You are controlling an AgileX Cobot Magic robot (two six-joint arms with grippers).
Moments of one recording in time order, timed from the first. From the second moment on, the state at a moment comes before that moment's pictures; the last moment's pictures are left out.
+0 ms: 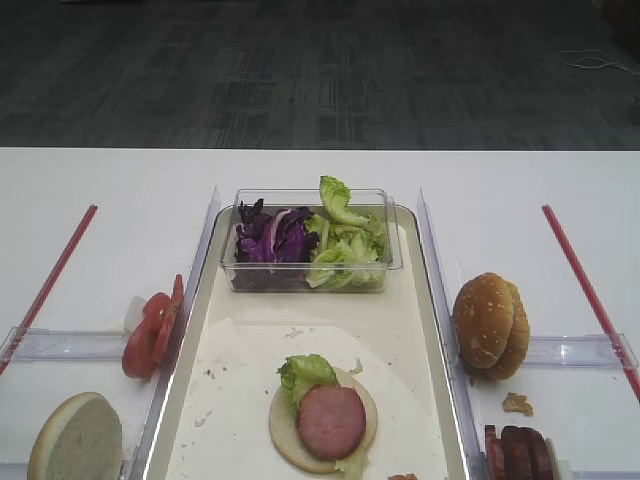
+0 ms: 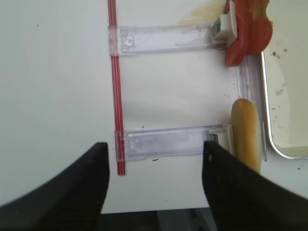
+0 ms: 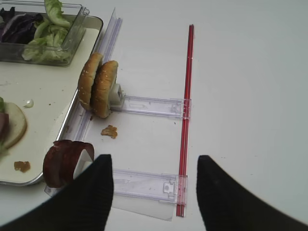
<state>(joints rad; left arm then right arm) -0.06 0.84 -0.74 0.00 1.12 -0.03 0.01 -0.02 -0.47 0.13 1.15 -0.11</state>
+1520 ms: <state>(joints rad) -0.06 1.56 -1.34 -0.07 1.17 0.01 0.01 -0.02 -0.47 0.13 1.15 -0.11</state>
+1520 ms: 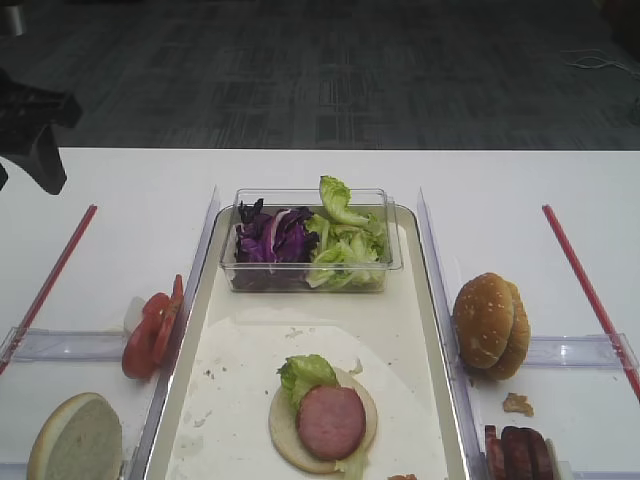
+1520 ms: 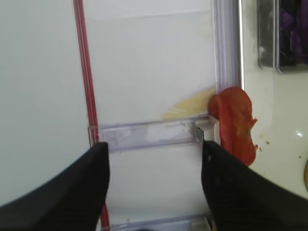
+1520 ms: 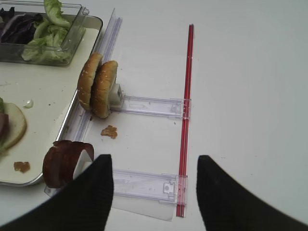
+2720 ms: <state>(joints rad) -0.06 1.99 -1.76 -0.09 1.23 0.02 0.01 -0.02 -0.47 0.13 1.15 -0.11</state>
